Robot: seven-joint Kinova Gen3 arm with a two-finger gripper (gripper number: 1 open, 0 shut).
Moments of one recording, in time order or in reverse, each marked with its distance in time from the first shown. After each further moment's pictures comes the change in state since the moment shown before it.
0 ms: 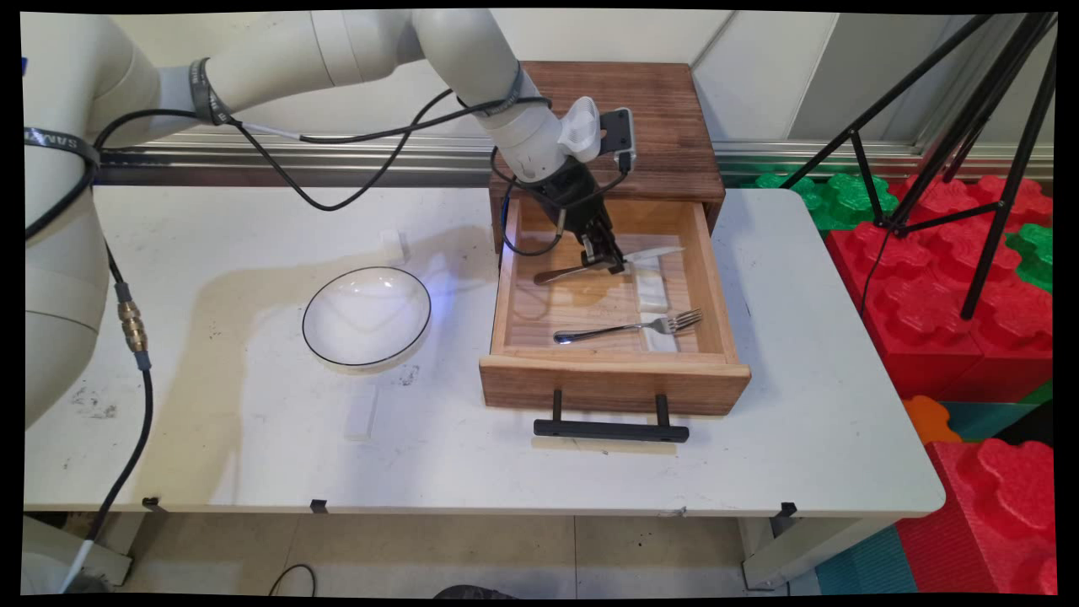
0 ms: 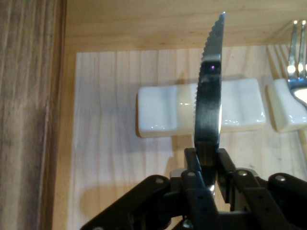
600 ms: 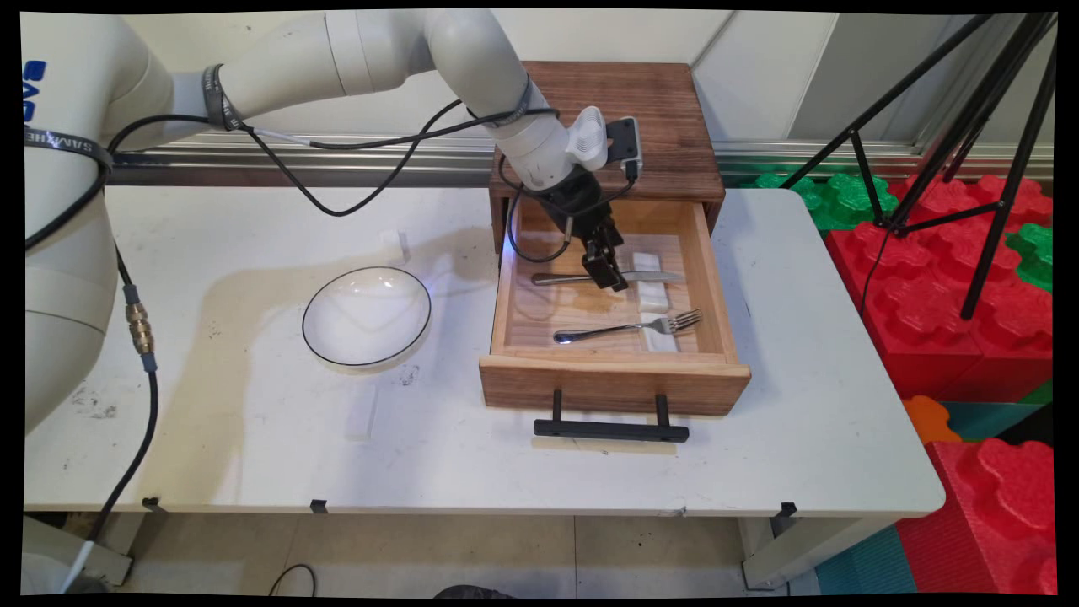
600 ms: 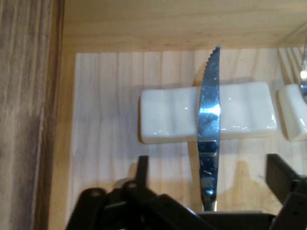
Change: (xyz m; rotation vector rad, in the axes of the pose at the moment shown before) arm 0.001 -0.001 0.015 0.006 0.000 -0.011
